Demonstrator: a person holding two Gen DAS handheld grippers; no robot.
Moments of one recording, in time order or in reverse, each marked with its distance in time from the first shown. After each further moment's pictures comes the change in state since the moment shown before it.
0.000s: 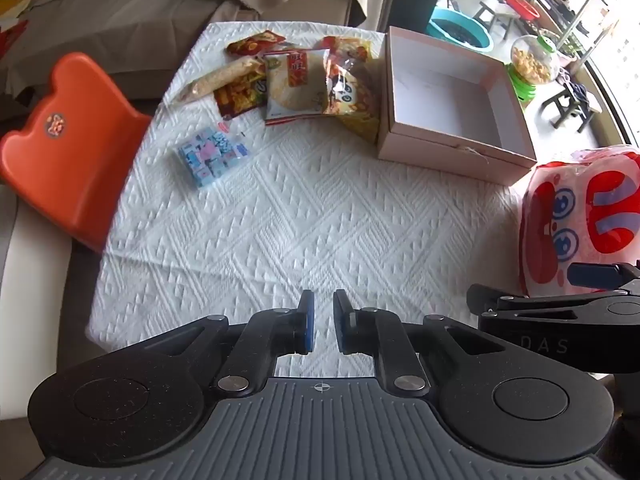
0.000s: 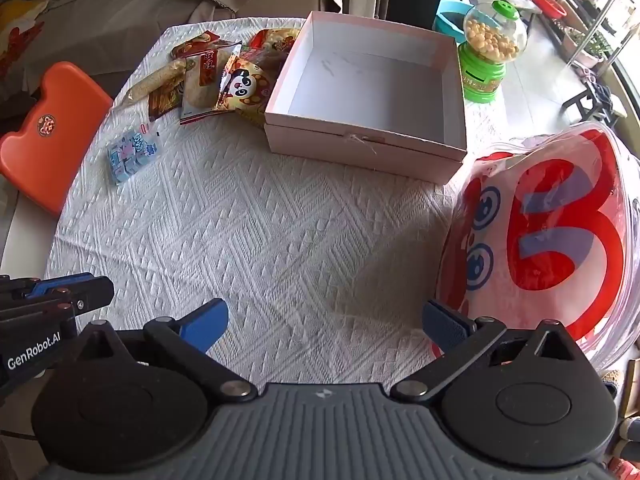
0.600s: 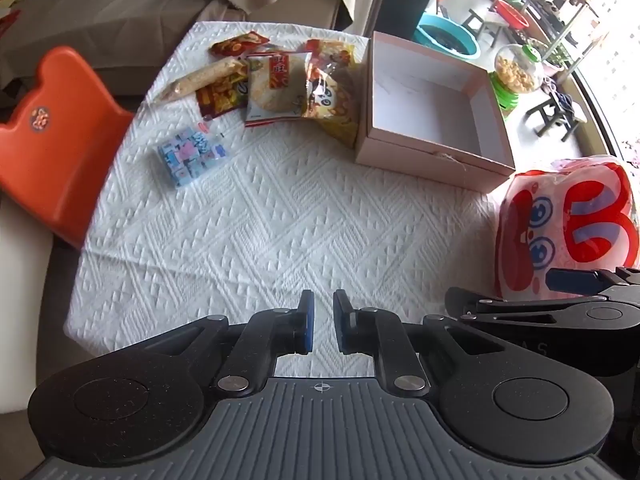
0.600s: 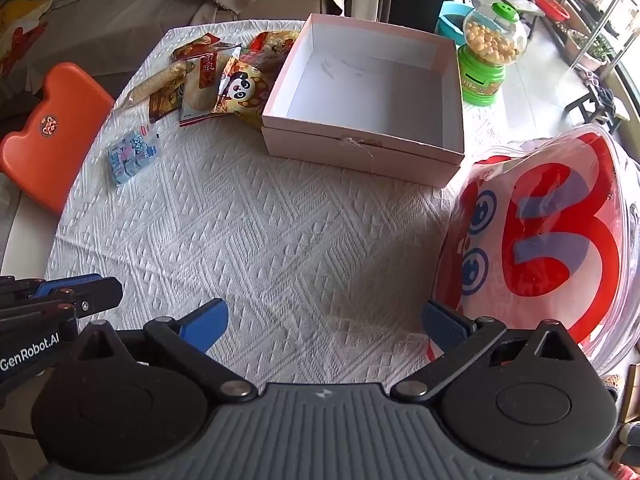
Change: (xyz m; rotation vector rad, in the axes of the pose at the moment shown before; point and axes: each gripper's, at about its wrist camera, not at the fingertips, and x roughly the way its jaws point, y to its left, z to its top) left arm 0.002 -0.007 0.002 -0.023 0.029 -0.067; right arm -0.001 -0.006 0.000 -0.001 0.010 0.003
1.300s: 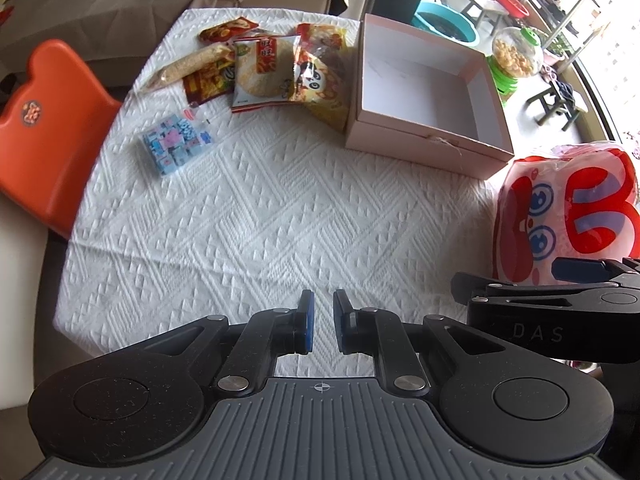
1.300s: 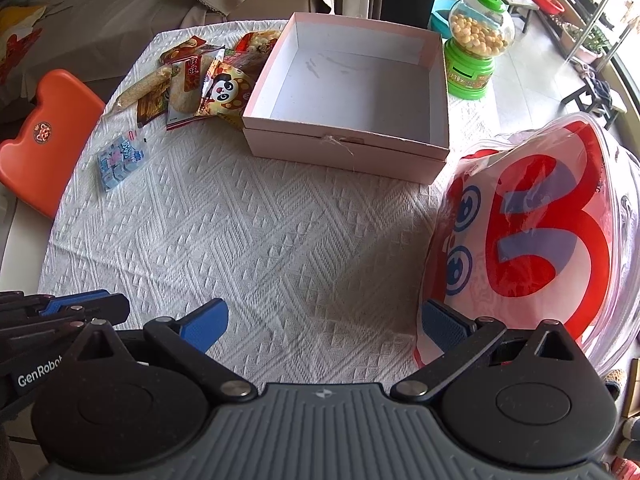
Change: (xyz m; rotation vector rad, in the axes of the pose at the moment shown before) left arm 0.013 -0.011 -0.001 0.003 0.035 0.000; right arm 0.003 -0.013 0.001 0.022 0.005 0.000
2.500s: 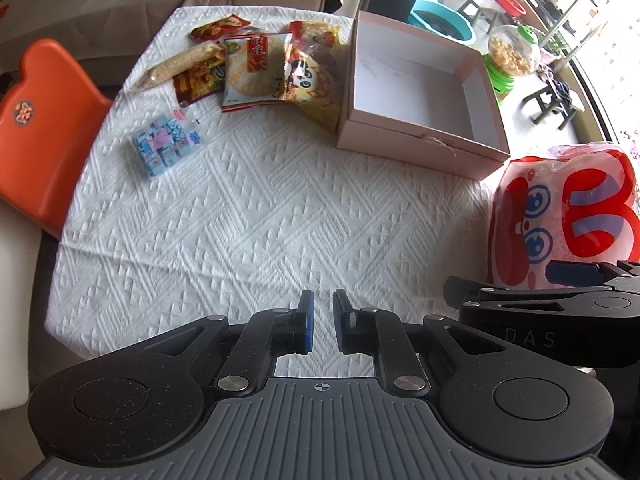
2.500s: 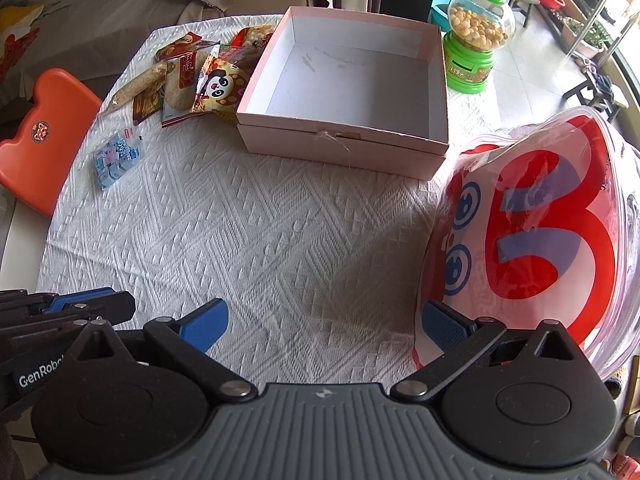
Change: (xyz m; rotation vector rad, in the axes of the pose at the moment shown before) left arm 0.007 -0.006 0.004 0.001 0.008 -0.013; right arm 0.006 -0.003 0.004 0.005 0.019 0.006
